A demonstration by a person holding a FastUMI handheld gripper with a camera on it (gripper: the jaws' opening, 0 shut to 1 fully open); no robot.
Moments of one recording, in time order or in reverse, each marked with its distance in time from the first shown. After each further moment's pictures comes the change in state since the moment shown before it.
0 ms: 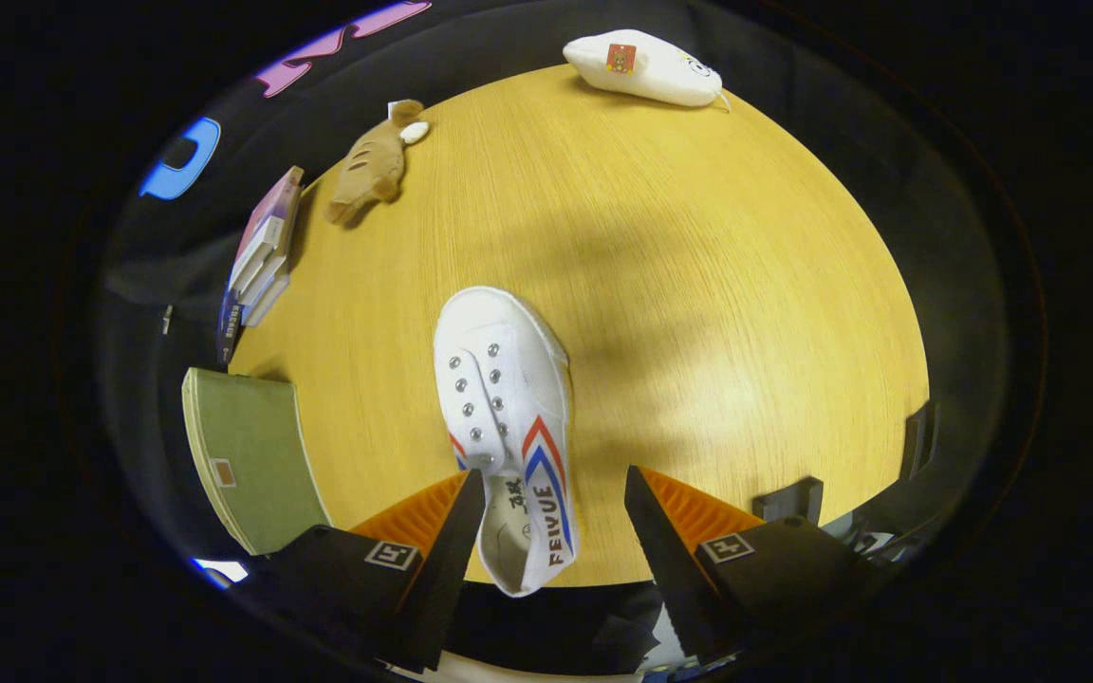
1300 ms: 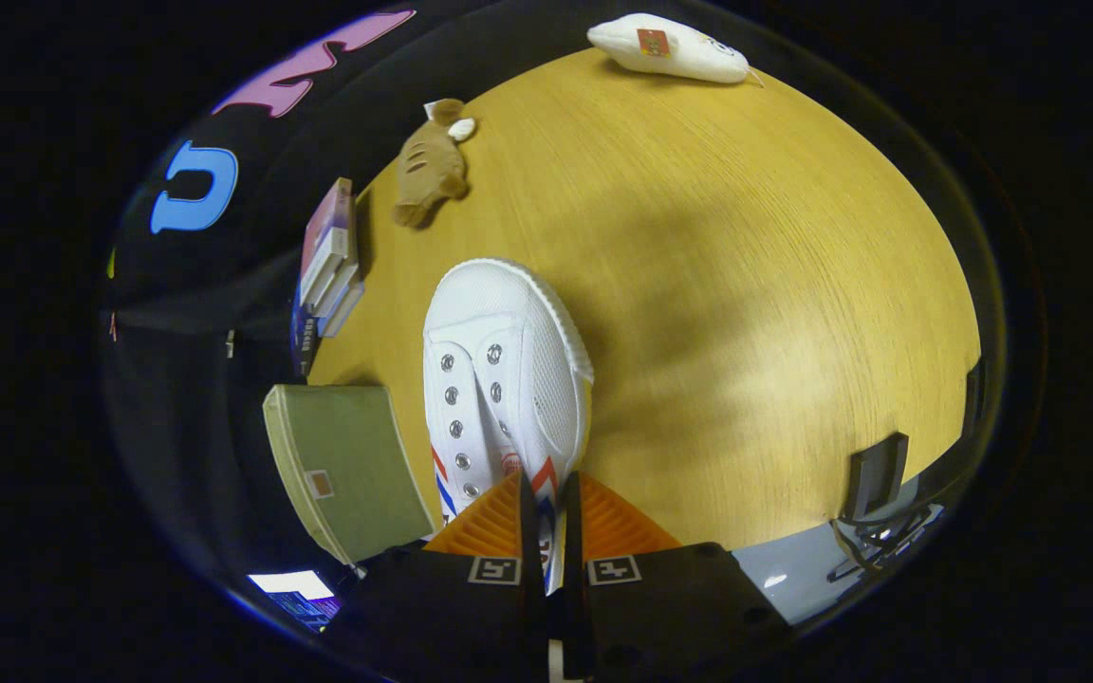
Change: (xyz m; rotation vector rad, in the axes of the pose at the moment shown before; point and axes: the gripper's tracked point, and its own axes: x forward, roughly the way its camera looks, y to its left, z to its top) arm 0.016 0.022 0.007 0.110 0.033 0.270
